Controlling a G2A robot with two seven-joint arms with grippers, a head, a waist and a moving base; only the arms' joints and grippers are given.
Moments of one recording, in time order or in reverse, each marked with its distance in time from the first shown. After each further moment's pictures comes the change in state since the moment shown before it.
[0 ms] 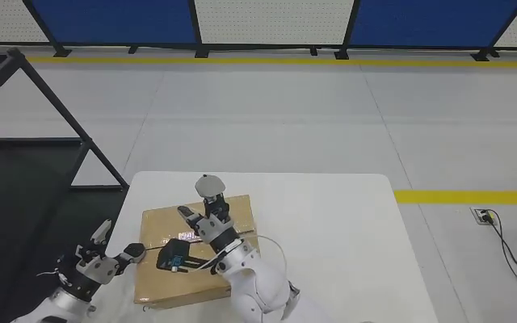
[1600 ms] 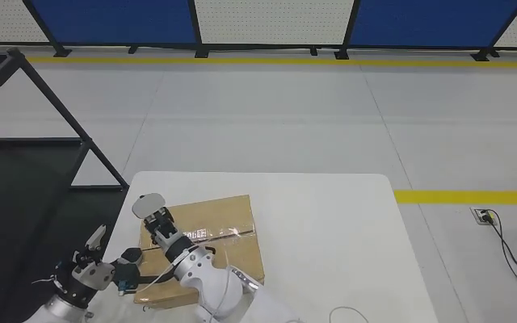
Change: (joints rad) left arm 0.037 -0.012 -0.024 0.004 -0.043 -0.016 -0.031; right arm 0.154 -0.165 -0.158 0.289 -0.271 -0.090 0.094
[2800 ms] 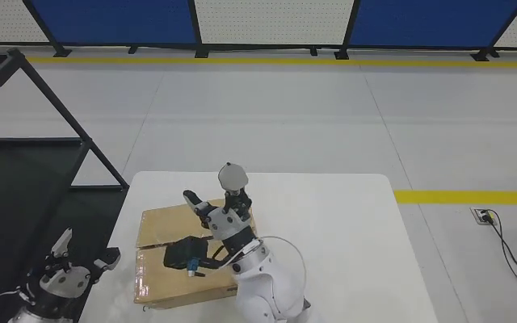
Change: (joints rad) left arm 0.073 -0.008 -0.117 -0.077 -0.087 -0.017 -0.017; right arm -0.376 0.069 0.392 -0.532 0.202 0.065 -0.298
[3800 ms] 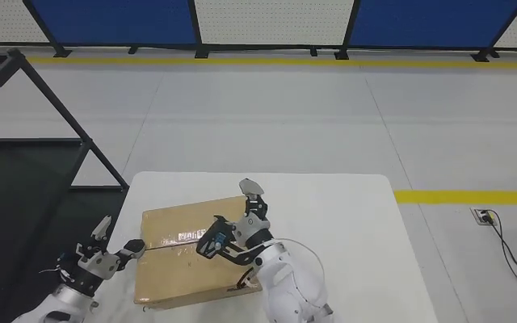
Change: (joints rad) left arm -0.138 -0.005 0.149 0.078 0.153 0.040 0.102; right arm -0.056 0.027 0.089 -0.046 0.069 -0.461 0.297
